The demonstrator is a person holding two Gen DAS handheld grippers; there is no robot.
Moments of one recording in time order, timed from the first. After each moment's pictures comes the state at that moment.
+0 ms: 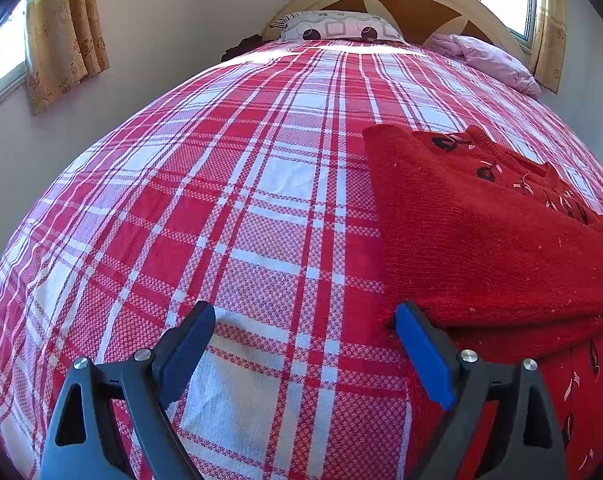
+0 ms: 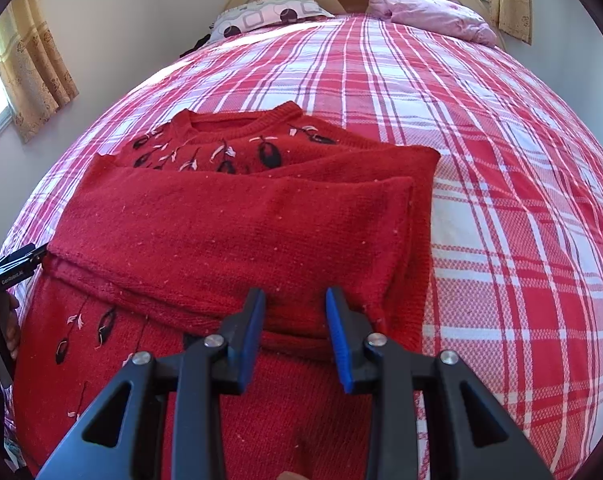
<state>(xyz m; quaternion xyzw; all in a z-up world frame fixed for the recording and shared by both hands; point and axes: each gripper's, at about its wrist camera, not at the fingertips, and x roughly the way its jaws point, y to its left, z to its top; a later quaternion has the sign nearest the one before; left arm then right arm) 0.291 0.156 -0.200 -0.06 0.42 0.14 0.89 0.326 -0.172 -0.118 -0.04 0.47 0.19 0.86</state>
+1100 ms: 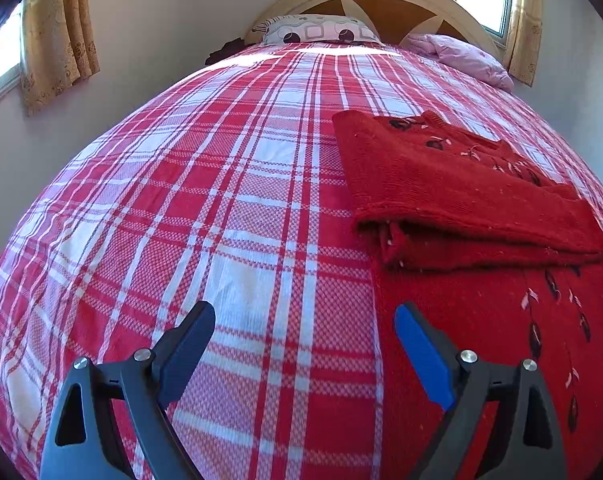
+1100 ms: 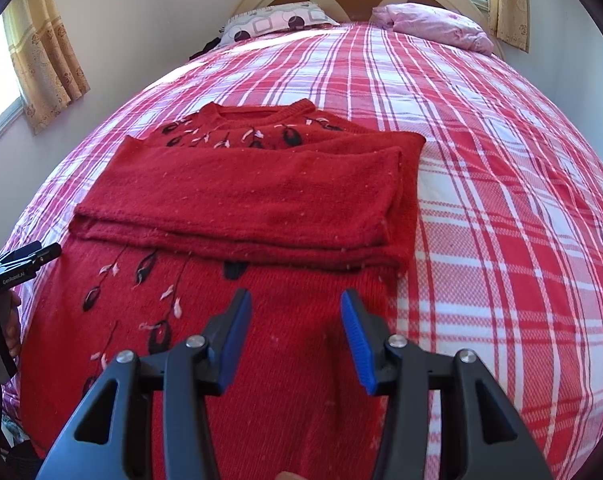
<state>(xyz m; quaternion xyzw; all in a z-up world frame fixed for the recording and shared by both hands) 0.221 0.134 -0.183 -0.06 0.41 0.11 0.90 0.262 -0.182 -0.098 -0.04 0.45 0.20 0.87</state>
